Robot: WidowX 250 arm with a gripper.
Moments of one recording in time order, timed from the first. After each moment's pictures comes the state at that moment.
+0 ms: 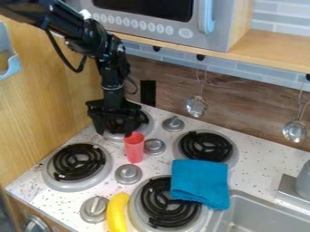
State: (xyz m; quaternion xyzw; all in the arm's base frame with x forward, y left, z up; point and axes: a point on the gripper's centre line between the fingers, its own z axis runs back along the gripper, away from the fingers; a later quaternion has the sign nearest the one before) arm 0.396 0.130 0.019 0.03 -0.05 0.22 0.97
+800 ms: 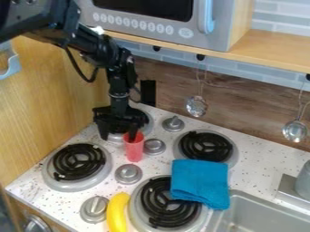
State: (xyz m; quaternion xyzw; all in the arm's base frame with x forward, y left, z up) arm 0.413 0.130 -0.006 0.05 -0.03 0.23 0.97
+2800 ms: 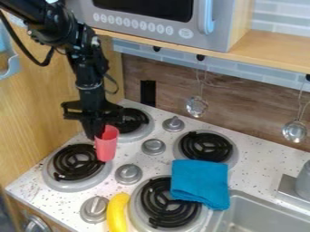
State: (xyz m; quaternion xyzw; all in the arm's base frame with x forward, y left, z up) arm 0.333 0.126 0.044 0.03 -0.05 0.22 0.97
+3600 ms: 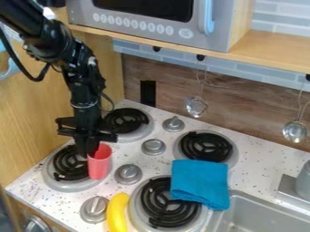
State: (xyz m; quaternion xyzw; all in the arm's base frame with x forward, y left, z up) arm 0.313 0.124 0.022 0.04 -0.04 0.19 0.98
